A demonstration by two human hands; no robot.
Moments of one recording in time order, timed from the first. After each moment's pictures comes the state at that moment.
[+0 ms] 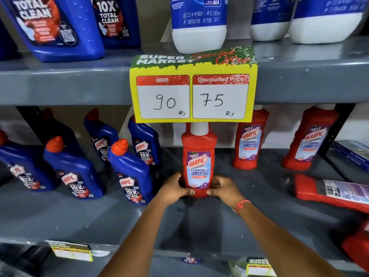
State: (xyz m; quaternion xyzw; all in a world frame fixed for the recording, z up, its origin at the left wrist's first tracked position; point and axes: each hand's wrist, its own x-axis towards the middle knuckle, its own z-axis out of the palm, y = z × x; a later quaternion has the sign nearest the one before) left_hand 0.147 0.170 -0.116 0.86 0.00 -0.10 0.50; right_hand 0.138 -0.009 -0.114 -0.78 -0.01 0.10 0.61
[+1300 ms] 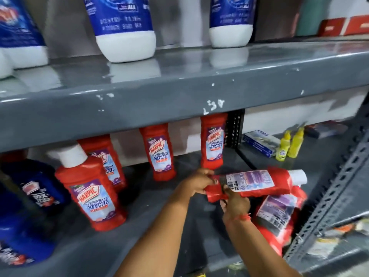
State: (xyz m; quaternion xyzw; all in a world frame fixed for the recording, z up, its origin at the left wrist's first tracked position) left_hand 0.170 -0.141 -0.072 0.79 -0.11 -0.33 0.51; right_hand 0.088 -0.212 -0.103 -0.33 0.37 -0.21 0.84
